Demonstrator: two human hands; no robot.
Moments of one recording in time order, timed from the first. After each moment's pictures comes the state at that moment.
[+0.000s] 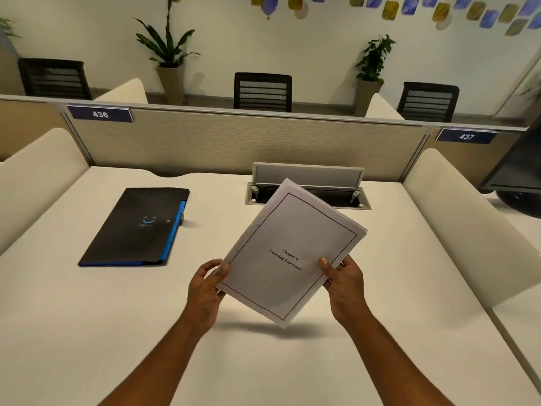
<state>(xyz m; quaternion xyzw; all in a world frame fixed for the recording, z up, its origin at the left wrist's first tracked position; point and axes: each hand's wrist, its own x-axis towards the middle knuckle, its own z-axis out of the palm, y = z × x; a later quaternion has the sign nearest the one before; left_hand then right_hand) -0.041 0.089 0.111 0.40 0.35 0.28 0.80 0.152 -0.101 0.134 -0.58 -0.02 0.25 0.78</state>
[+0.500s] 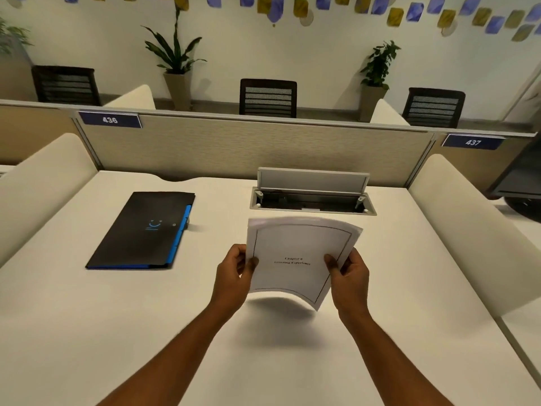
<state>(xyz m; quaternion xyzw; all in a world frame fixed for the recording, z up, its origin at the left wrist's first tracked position) -0.005 0.077 0.139 0.71 0.28 0.31 0.57 0.145 -0.096 0.151 -0.70 -0.16 0.09 0.69</state>
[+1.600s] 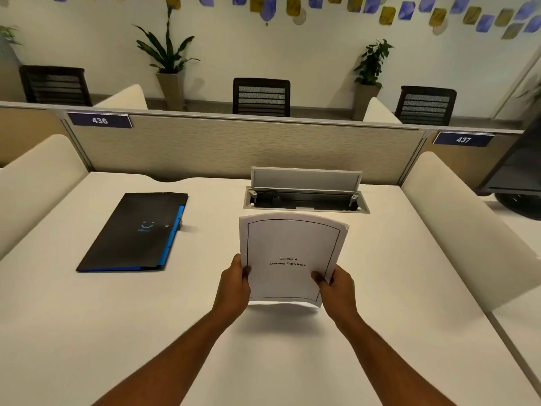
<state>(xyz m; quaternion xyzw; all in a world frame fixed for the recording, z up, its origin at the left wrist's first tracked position) 0.010 0.070 0.105 0.79 0.34 0.22 0.46 0.160 -0.105 0.105 -0.81 -0.16 0.15 0.55</state>
